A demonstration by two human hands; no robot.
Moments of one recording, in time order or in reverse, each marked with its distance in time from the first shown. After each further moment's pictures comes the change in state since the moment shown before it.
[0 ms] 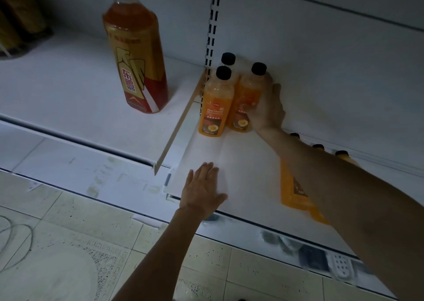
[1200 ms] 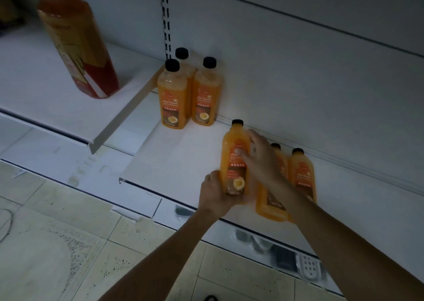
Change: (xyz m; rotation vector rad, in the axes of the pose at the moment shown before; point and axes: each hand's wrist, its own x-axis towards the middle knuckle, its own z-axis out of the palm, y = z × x) left_hand 0.012 0.143 0.061 -0.742 0.125 -0.225; right_hand -0.084 0.126 -0.076 0.213 -0.367 -0.053
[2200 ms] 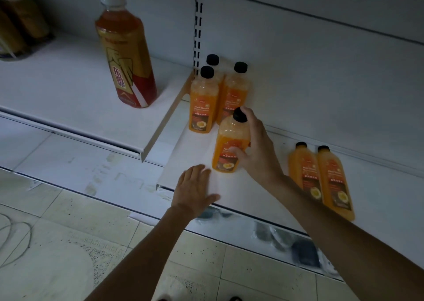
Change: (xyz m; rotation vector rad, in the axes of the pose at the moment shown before) left_hand 0.004 -0.071 -0.121 0.779 0.013 0.305; right_hand -0.015 -0.096 0.046 0.094 0.107 -0.288
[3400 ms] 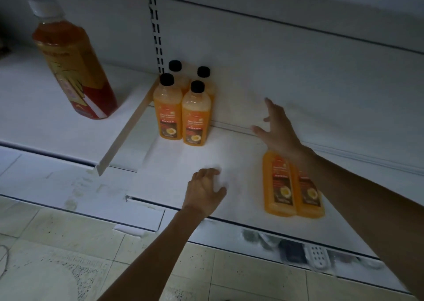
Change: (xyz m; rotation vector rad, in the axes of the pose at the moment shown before) left_hand 0.025 0.087 -0.002 -0.375 0.029 -0.072; right_hand 0.041 0.091 -0.091 -0.266 -0.037 0.228
